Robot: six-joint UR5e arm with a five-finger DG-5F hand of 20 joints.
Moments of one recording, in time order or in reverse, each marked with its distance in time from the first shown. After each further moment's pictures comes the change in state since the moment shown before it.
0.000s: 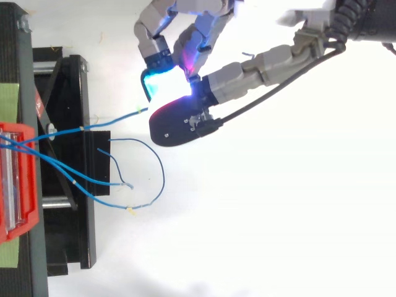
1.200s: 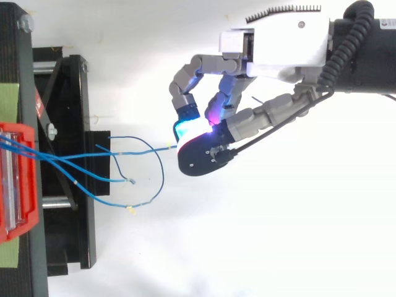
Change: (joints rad) arm 0.036 -0.001 -0.180 0.059 -0.006 0.270
